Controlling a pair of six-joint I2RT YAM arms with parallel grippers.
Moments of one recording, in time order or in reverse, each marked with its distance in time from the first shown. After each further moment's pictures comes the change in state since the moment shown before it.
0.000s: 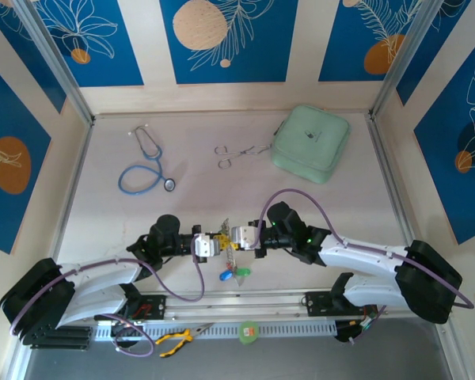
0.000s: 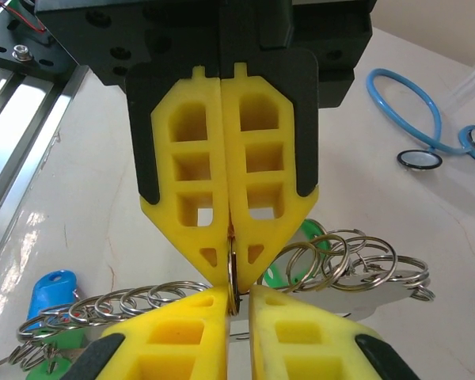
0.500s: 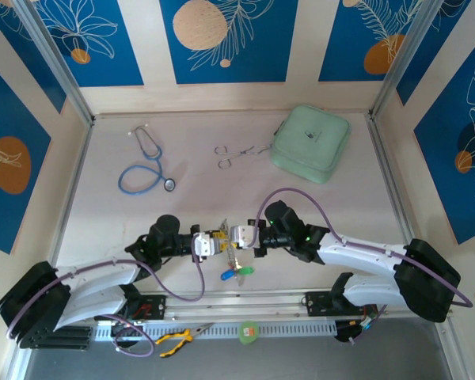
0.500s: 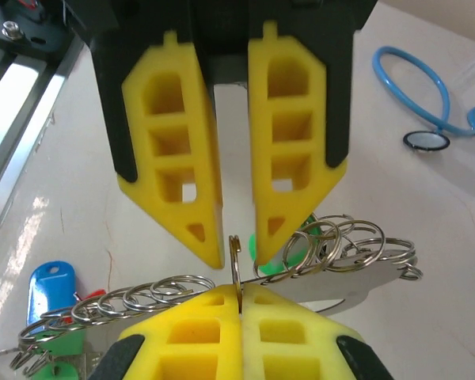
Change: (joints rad) left arm -0.004 -0.040 0.011 -0.072 -0.044 -0.011; right arm 0.001 0.010 0.032 -0.080 0.032 -0.019
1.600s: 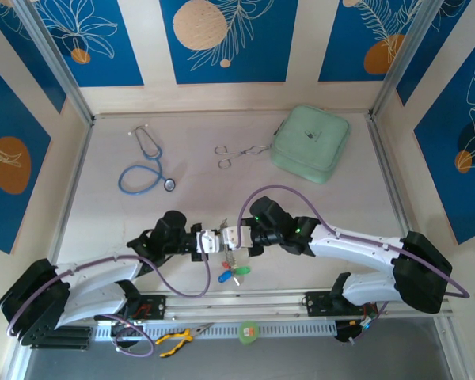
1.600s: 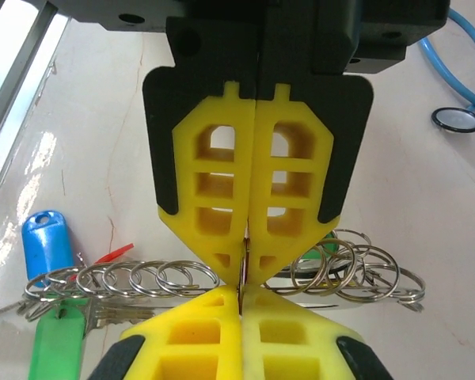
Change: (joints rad) left arm -0.006 0.033 0.075 -0.183 -0.052 0.026; right arm 0.064 0.071 0.182 -0.269 0.107 -0.079
